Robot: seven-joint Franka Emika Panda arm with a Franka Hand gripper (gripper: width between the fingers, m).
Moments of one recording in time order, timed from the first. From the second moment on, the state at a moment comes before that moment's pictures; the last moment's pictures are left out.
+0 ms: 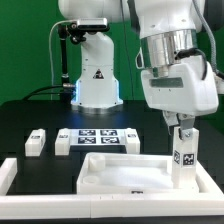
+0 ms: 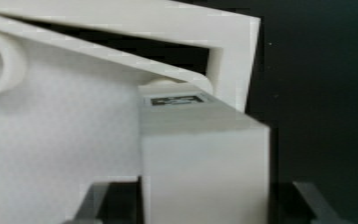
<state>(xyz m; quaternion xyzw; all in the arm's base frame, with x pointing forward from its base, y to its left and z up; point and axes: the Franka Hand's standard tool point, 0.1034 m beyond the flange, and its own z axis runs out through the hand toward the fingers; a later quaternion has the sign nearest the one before) 0.641 0.081 0.117 -0.71 0.70 -0.01 0.13</state>
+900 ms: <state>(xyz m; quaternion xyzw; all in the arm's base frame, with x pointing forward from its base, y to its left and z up) 0.652 0.101 0.122 -0.48 0.86 0.01 0.17</state>
